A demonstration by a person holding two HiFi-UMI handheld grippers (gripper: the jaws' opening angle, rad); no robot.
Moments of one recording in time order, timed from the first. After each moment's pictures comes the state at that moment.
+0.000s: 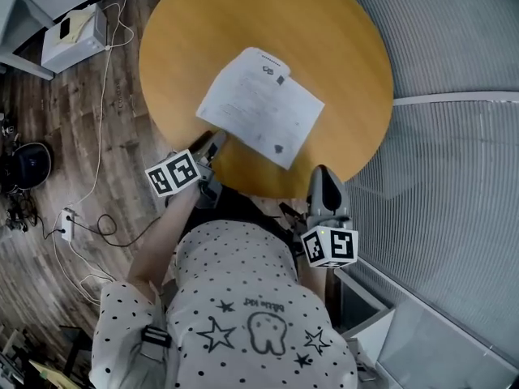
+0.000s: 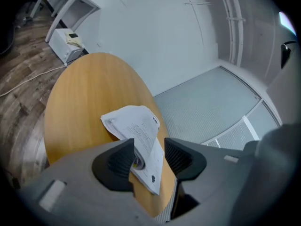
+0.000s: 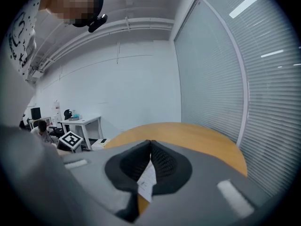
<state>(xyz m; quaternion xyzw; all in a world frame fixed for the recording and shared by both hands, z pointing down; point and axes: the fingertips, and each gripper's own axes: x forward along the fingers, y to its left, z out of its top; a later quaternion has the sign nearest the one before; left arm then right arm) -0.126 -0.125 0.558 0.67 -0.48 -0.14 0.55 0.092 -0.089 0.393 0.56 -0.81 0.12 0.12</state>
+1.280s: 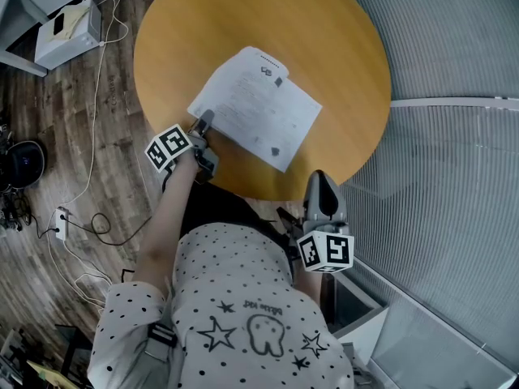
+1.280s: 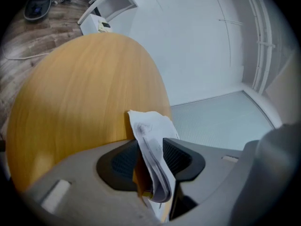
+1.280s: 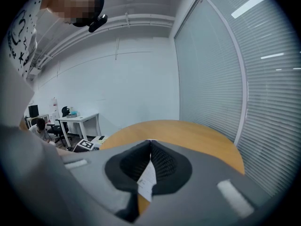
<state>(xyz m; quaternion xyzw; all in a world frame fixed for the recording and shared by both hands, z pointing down) -0.155 -0.181 0.642 0.56 -0.50 -0.21 0.63 0.091 -0.094 0.403 0.57 -0.80 0.13 0.14</state>
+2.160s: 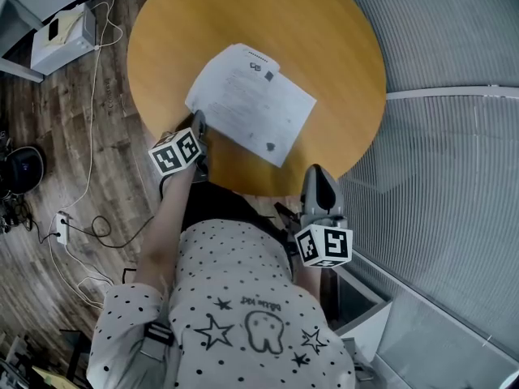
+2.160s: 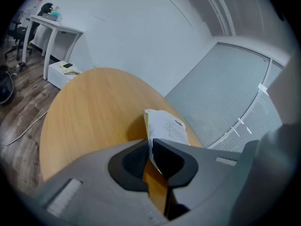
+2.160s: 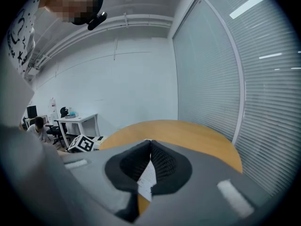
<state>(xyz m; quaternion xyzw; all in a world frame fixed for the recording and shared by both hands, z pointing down) -0.160 -0.180 0.615 0.67 -0.59 -0.01 0.45 0.100 -0.092 0.402 0.58 -0.79 0.13 0.13</state>
